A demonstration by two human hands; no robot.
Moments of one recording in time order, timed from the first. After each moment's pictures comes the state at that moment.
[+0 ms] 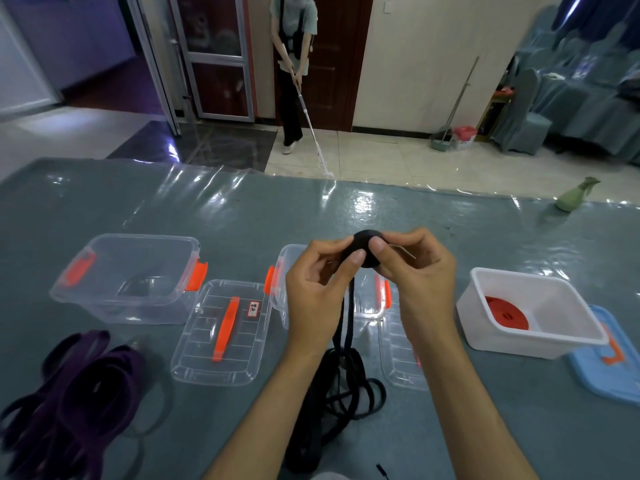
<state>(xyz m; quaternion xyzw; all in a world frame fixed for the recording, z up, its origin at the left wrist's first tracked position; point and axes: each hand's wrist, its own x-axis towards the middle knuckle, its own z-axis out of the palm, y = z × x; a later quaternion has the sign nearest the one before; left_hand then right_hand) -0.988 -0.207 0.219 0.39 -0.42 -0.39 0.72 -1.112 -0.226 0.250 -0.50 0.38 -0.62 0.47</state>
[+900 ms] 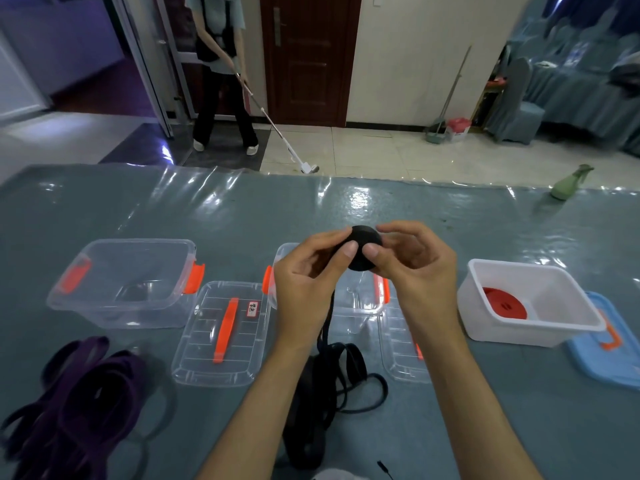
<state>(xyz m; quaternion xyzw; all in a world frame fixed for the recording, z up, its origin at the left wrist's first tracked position) -0.977 -0.211 0.222 0.37 -0.45 -0.39 0.71 -1.120 -0.222 0.252 -0.55 0.38 -0.60 0.44</state>
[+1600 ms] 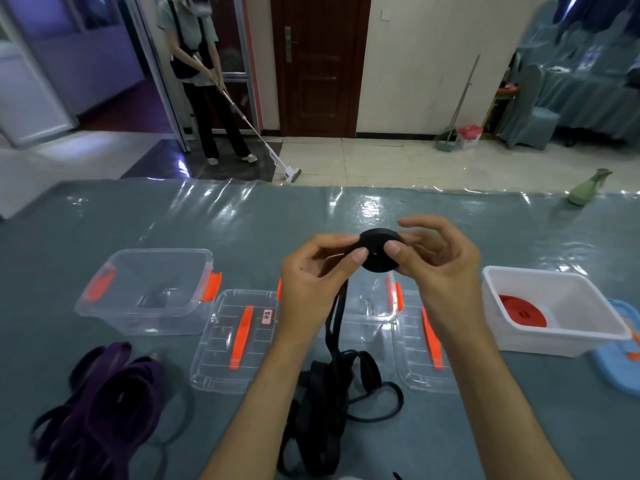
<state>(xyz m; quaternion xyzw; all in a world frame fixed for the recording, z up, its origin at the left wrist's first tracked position) -0.959 -0.210 0.235 0.37 -0.47 -0.41 0.69 -1.124 -0.222 0.264 -0.56 0.37 -0.61 0.42</state>
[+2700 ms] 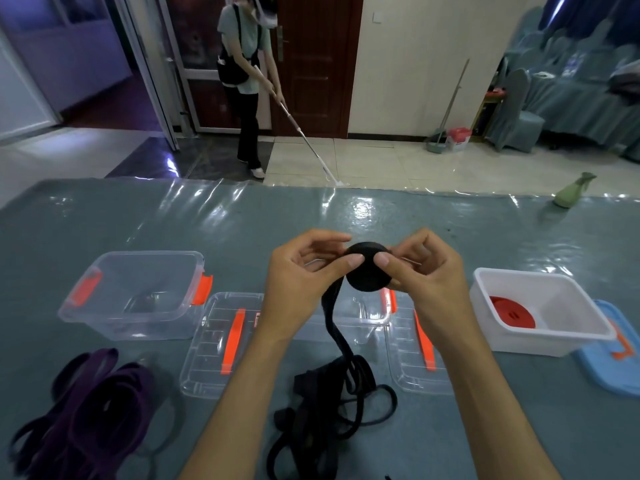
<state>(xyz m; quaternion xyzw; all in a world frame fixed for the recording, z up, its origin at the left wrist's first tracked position) -0.940 -0.220 0.245 0.41 -0.52 -0.41 0.62 -1.124 -0.225 0.262 -0.56 0.38 -0.56 0.47</state>
